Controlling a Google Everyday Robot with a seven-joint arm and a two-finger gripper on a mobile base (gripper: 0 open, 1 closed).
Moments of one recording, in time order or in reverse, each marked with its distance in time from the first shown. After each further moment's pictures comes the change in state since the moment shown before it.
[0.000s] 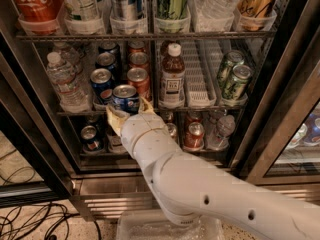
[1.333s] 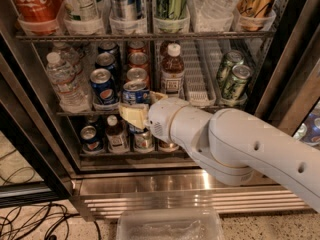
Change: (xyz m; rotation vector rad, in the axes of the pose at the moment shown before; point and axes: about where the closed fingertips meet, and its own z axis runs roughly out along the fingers) arm -0.006 -0.022 -0.008 -0.316 0.128 -0.018
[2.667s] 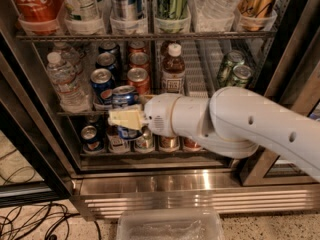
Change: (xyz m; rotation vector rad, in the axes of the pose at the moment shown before) arm 0.006 0.028 0.007 -0.241 0.110 0.050
